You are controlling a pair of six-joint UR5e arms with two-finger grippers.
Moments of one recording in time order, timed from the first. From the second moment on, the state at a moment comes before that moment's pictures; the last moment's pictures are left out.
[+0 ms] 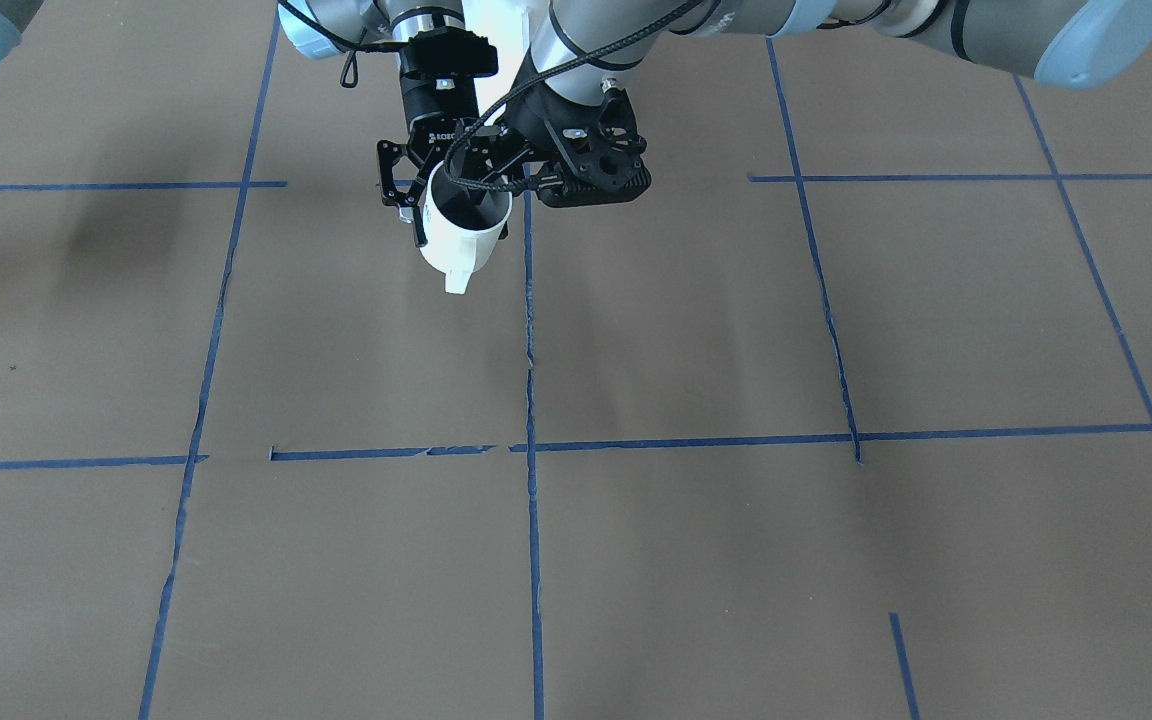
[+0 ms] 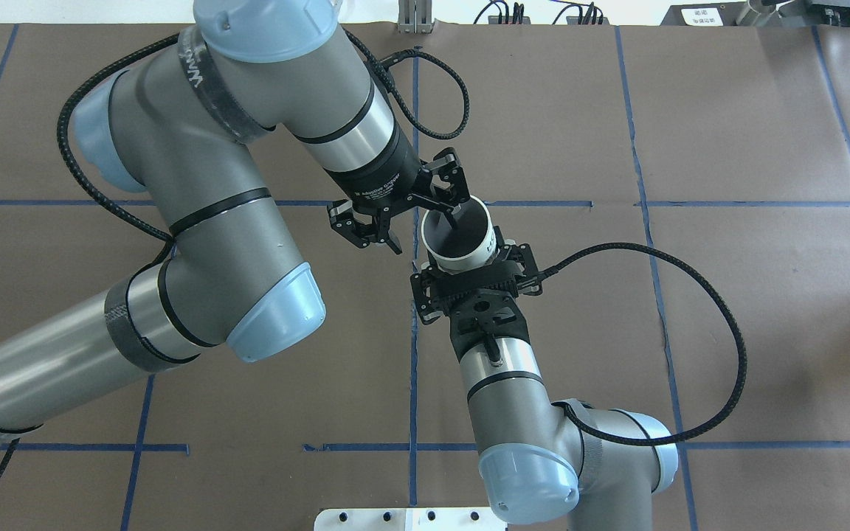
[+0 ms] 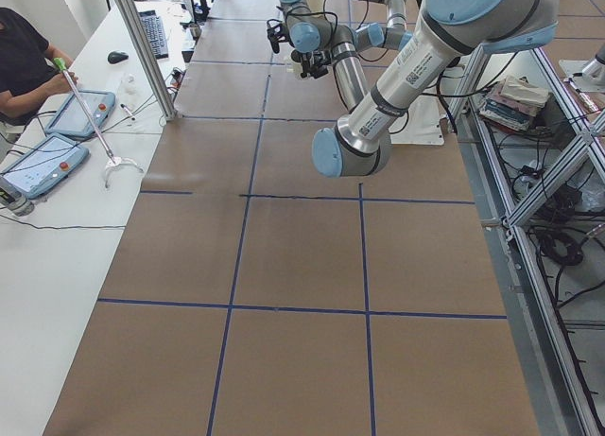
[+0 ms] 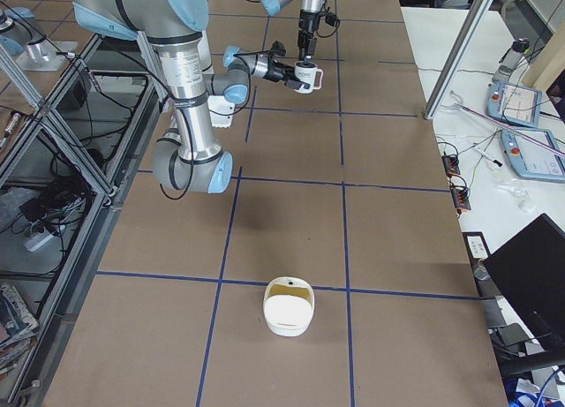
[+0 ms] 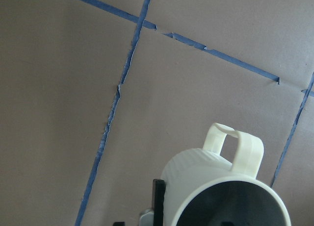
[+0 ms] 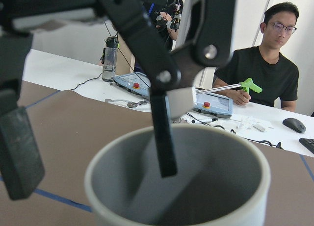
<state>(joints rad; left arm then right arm) -0.66 -2.45 -1.75 -1.54 -2.22 -1.56 0.14 -1.10 1.85 -1.15 0.54 0.93</state>
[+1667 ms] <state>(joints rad) -0.67 -2.44 -1.84 -1.47 -2.21 -1.56 0.11 -1.11 1.84 -1.14 0.53 0.94</state>
